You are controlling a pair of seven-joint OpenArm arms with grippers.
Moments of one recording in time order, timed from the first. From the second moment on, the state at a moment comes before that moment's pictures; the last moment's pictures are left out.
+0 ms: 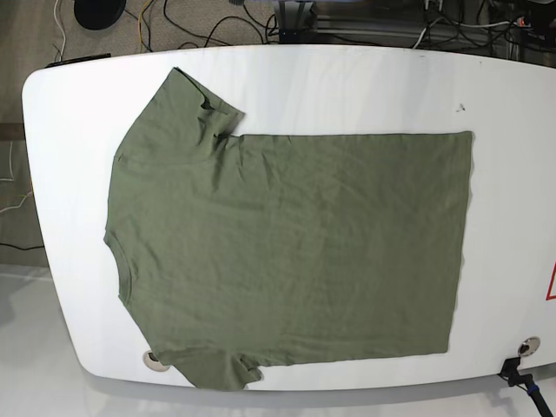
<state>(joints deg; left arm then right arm) 26.4 -14.0 -2.2 29.2 -2.4 -1.9 2.7 -25.8 3.8 2.8 16.7 2.3 1.9 0.7</state>
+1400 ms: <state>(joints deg) 65.1 -22.1 -18.9 115.2 -6.9 -5.2 4.6 -60.9 8.3 21.7 112.8 14.1 12.5 -9.9</state>
